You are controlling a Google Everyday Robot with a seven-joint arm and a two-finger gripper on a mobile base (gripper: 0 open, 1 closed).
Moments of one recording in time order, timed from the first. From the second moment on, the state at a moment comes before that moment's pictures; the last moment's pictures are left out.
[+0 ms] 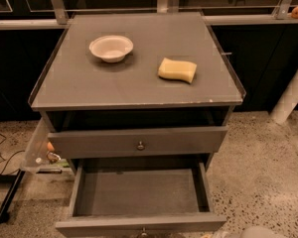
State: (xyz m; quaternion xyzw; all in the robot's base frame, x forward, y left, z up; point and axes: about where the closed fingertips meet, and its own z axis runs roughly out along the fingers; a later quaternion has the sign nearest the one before) arm 0.298 -0.178 0.401 -0.49 0.83 0.16 0.22
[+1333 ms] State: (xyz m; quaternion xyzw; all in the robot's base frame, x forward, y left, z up) arm 0.352 -0.155 0.392 -0.52 0.81 0.13 0.25
